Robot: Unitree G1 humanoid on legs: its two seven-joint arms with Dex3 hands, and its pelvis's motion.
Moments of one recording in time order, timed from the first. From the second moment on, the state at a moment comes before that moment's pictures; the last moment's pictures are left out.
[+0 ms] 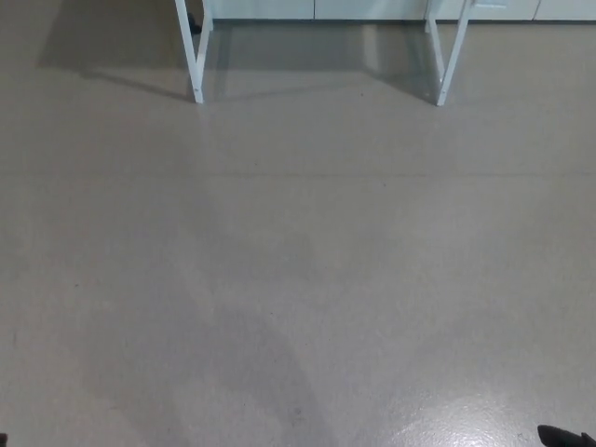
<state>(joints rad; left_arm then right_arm) 0.29 0.47 0.24 0.60 -0.01 -0.07 -0.25 0.31 -0.26 -0.06 0.48 -0.08 -0.11 0.08</state>
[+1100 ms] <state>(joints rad) 0.31 0.51 0.19 0.64 0.00 -0.17 -0.26 0.32 -0.27 -0.02 0.47 -0.10 -0.12 0.07</state>
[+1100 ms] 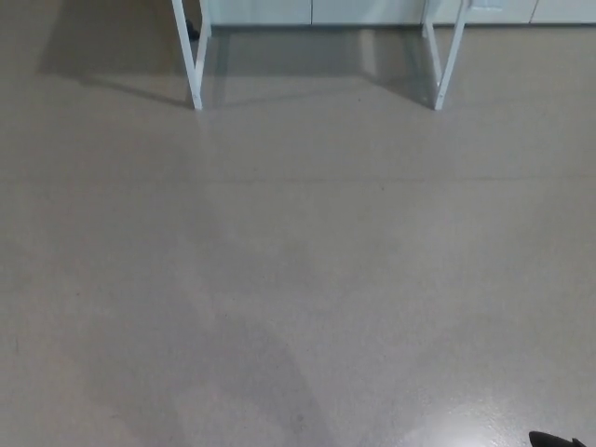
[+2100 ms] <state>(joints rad) 0.30 0.46 0.15 0.62 0.00 -0.23 -0.24 0.30 -0.29 0.02 0.50 -0.15 -0.13 0.05</state>
